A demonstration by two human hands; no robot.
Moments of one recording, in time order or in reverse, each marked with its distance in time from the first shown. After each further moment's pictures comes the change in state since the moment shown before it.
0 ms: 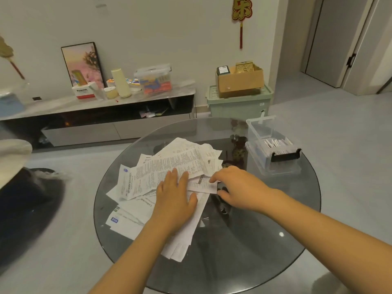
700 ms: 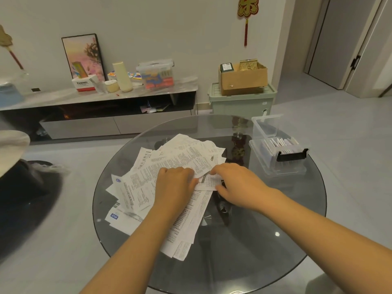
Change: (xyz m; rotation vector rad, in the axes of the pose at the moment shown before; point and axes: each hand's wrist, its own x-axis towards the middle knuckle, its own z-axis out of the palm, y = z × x) left_hand 0.023 -0.002 -0.005 0.073 0.311 0.090; right_hand 0.009 -0.009 0.005 -0.007 0.041 0.048
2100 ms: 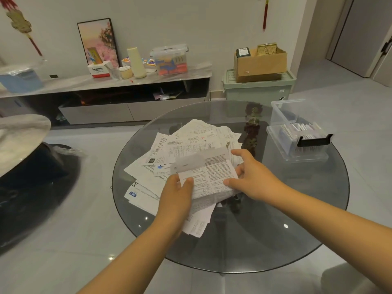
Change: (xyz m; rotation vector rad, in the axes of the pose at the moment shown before) left_hand -0.071 0.005 -0.028 -1.077 -0.106 -0.702; right_hand -0.018 -0.015 0.012 0.601 -0.037 0.235
